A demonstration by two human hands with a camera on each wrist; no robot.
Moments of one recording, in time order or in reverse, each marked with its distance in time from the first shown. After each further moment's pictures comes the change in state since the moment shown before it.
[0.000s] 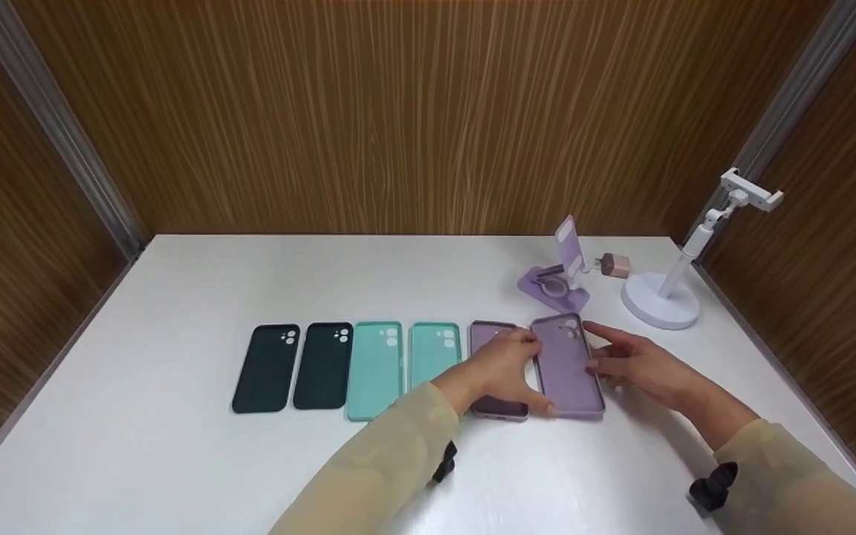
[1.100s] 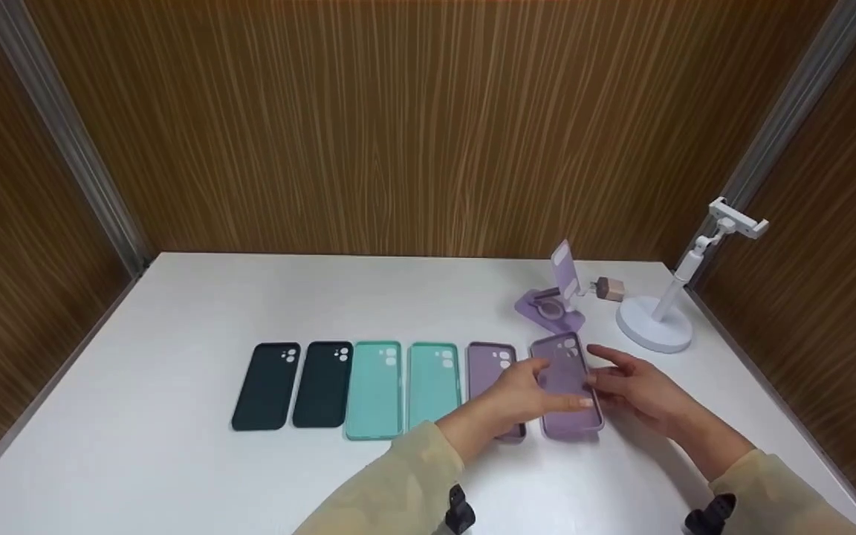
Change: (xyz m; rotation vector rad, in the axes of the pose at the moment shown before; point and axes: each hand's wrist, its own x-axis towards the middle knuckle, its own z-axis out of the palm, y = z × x) left_hand -0.012 0.057 0.005 -0.882 0.233 -0.365; right_hand -0.006 -0.005 0.006 0.226 0.050 -0.035
